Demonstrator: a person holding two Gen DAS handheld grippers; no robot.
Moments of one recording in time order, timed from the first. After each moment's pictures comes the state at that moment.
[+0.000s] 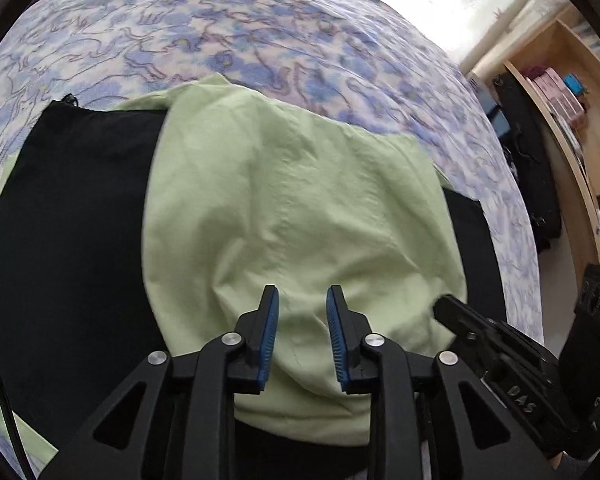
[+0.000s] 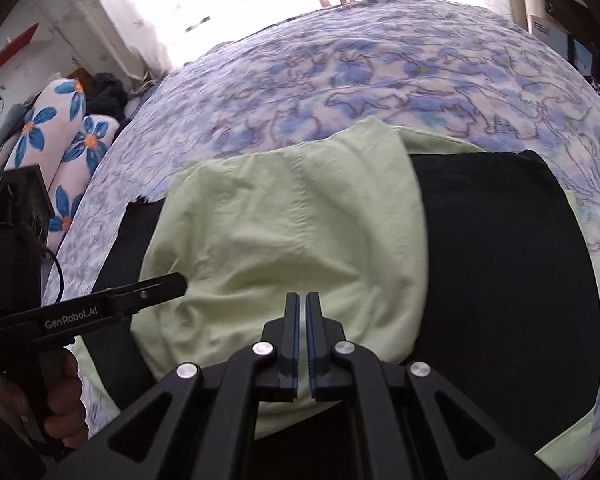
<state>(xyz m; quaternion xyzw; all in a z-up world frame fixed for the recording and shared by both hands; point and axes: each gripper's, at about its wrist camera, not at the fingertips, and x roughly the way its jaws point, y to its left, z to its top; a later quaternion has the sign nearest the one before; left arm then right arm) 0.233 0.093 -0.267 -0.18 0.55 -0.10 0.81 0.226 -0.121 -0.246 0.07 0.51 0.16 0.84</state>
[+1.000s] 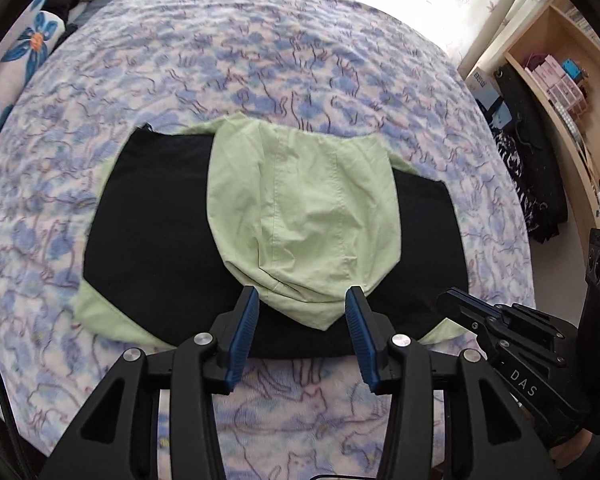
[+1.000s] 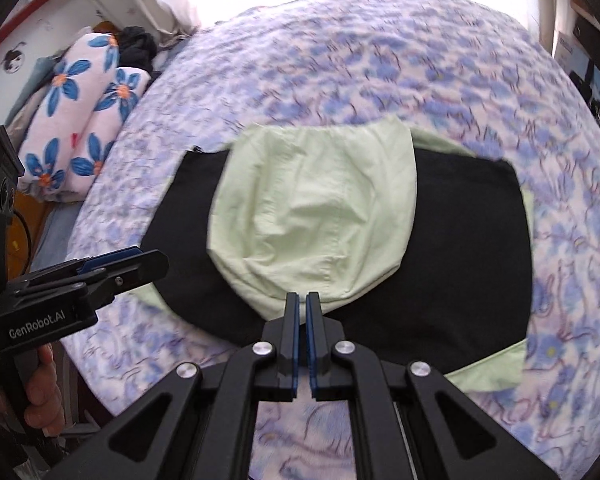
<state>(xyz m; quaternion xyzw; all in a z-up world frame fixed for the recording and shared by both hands) 0.139 0.080 -0.112 -0.14 0.56 -0.03 0.82 0.161 -0.121 -0.121 0.02 0.55 0.20 0.81</state>
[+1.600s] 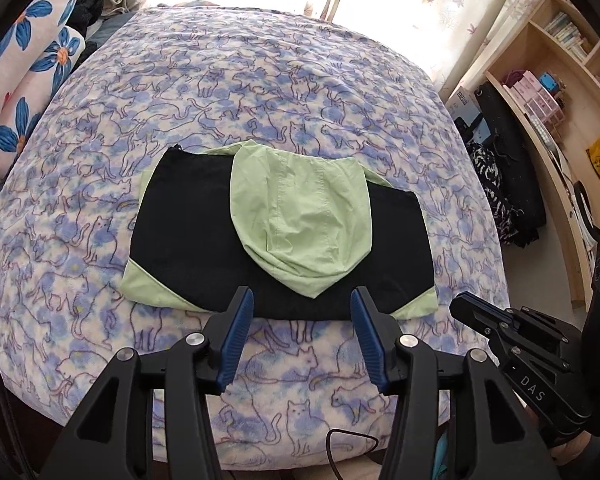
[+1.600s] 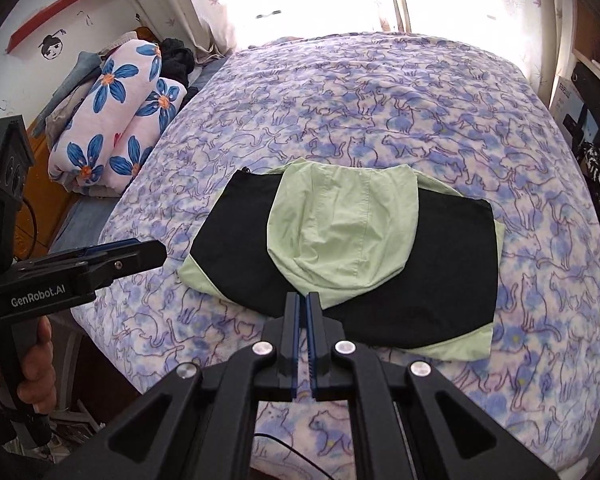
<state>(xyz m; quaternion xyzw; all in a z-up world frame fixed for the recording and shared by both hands) 0.059 0.102 -0.020 -0.14 0.53 -0.04 0.83 0.081 -0.106 -0.031 0.00 0.52 0.20 0.83</state>
